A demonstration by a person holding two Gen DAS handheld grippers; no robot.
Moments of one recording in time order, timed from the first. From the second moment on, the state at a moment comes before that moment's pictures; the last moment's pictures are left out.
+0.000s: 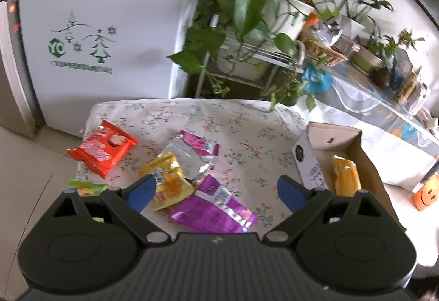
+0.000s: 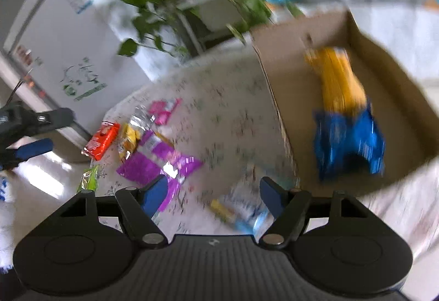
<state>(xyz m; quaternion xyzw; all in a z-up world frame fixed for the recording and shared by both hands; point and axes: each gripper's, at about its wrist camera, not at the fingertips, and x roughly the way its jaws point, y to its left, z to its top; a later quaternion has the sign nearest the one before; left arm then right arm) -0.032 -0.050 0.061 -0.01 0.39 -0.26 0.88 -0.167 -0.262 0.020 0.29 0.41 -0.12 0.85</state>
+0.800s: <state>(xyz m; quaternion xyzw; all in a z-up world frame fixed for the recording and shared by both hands) 0.005 -0.007 0.024 -0.04 0.44 -0.19 0.88 -0.130 -0.223 -0.047 0.29 0.44 -0.35 0.78</state>
